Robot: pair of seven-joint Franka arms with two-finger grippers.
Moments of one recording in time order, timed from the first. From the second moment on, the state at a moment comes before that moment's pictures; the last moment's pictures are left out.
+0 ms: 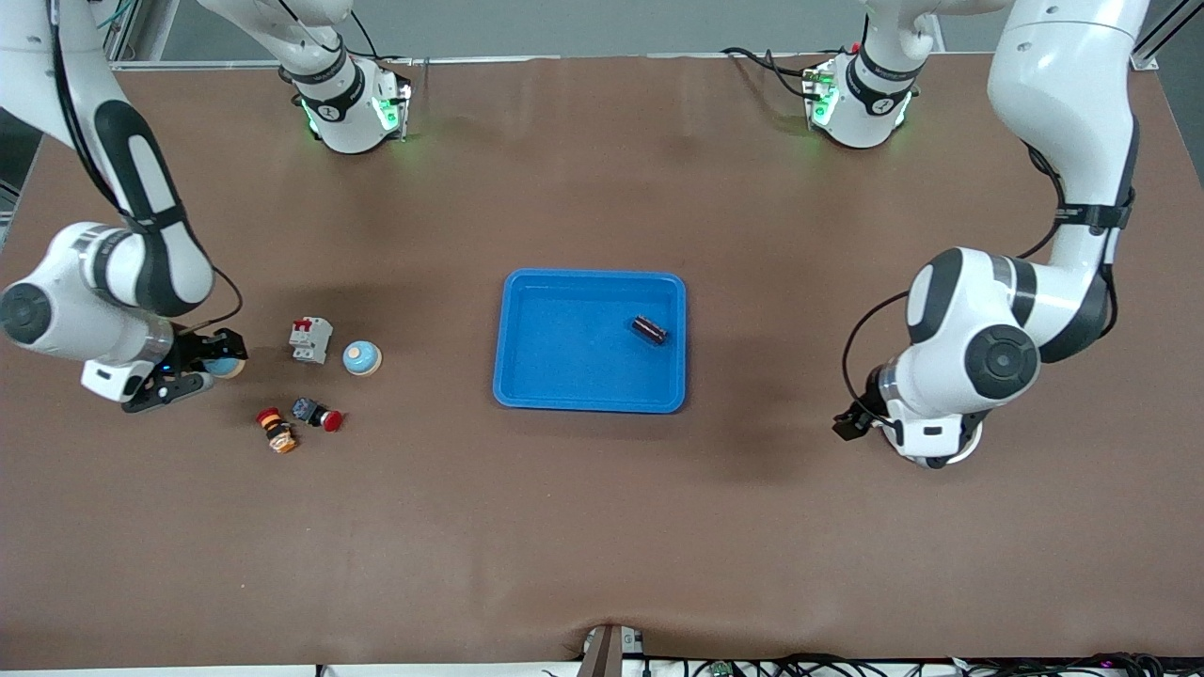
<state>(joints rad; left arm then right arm) -0.04 0.55 -0.19 -1.60 0.08 2.00 -1.02 -0.14 0.39 -0.08 -1.95 0.02 2.16 -0.57</state>
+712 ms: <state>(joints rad) 0.13 0.64 -0.19 -1.61 0.21 2.01 -0.77 0.25 0.21 -0.07 -1.84 0.02 1.85 0.18</state>
